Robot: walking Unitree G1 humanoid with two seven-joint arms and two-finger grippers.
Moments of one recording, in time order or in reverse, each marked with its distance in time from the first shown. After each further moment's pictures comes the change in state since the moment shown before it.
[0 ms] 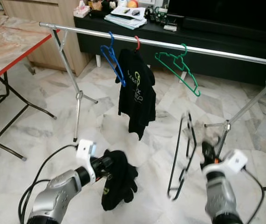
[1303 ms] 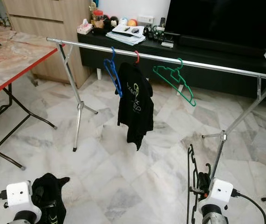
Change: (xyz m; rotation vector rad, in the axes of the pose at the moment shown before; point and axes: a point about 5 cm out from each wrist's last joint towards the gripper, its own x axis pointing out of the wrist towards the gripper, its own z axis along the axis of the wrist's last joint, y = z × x) left arm -0.127 0.057 -0.043 0.198 -0.222 0.705; right arm -0.052 -0.017 -0.041 -0.400 0.021 -0.094
